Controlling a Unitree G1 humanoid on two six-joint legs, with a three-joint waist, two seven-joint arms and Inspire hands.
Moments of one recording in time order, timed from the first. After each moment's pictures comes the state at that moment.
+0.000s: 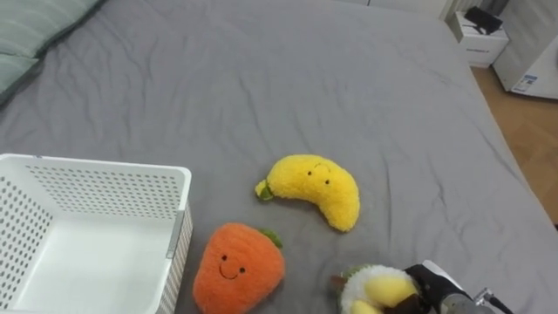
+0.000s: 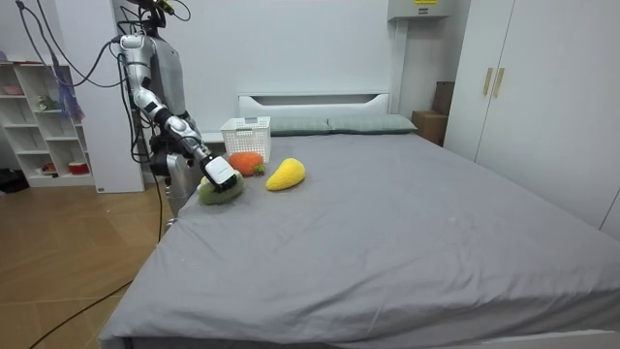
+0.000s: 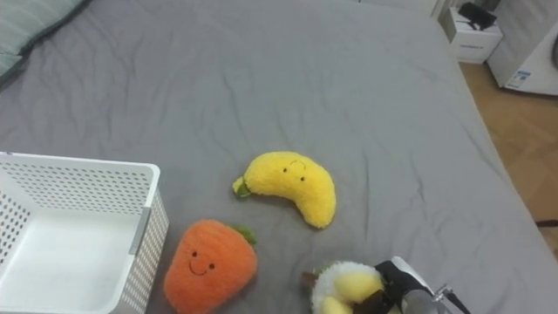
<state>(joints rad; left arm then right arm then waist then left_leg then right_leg) 0.21 0.20 0.14 1.01 0.13 0.15 -0.01 -0.03 -0.30 0.05 0.74 -0.51 0.13 0.19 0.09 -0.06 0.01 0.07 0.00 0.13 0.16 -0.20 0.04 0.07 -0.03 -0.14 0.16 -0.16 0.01</state>
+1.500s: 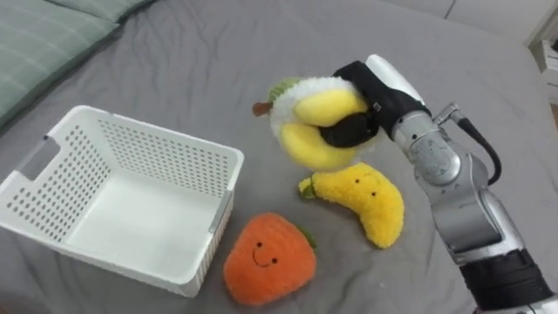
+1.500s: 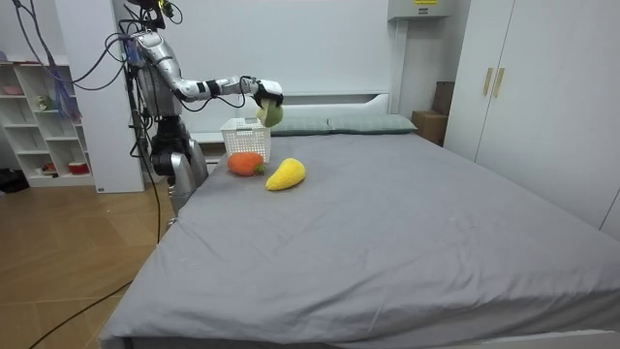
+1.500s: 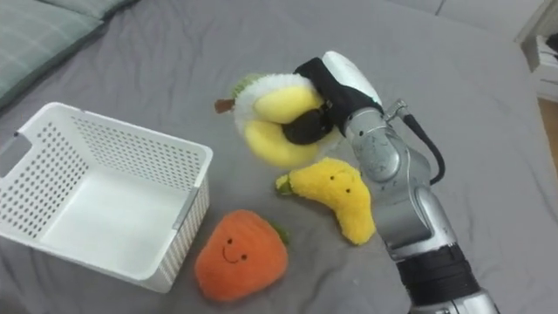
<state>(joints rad) 0.13 0.22 0.11 1.03 0.15 0.16 -0.01 -0.44 -0.32 0.23 0.12 -0.49 0.26 0.24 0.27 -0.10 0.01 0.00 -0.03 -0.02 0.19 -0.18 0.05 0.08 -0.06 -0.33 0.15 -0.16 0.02</state>
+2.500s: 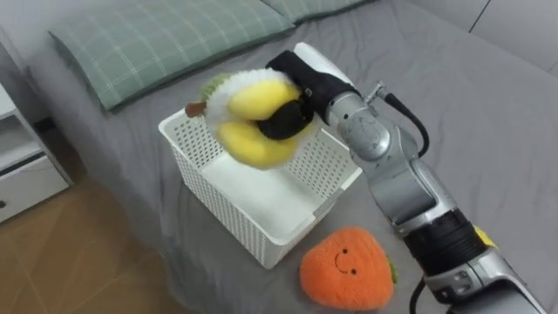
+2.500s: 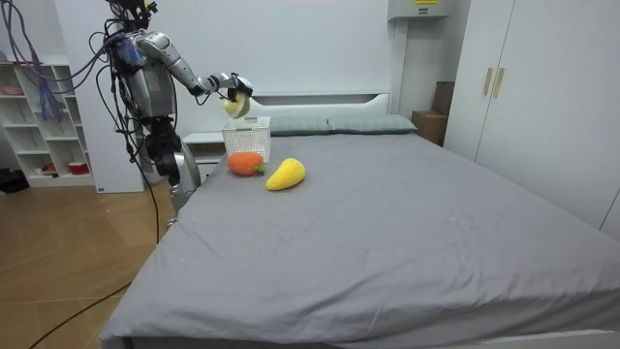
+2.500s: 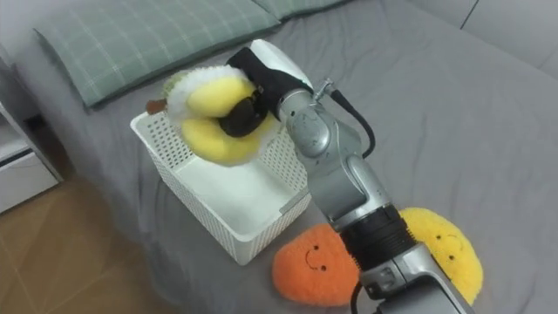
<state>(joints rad) 0.14 0.17 0.09 0.88 0.15 0.24 -0.01 -0.61 -0.17 0.37 0.22 -0.48 0.31 0.24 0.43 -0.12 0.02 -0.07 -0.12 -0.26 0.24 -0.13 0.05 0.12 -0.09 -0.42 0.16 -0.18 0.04</state>
